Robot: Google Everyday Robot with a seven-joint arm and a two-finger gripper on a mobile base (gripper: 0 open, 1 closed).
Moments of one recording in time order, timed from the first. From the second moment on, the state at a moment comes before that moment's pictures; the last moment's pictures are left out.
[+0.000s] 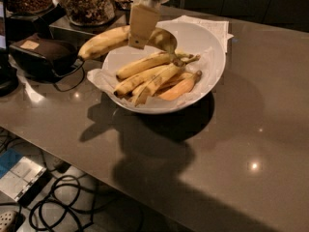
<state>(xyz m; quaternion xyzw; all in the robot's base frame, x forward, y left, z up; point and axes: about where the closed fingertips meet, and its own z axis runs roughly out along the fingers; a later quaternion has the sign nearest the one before) 0.530 0.014 1.034 -0.66 0.73 0.02 0.21</state>
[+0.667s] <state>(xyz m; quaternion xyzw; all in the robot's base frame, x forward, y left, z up) 0.484 0.083 1.071 -0.72 0.66 0.02 0.21</state>
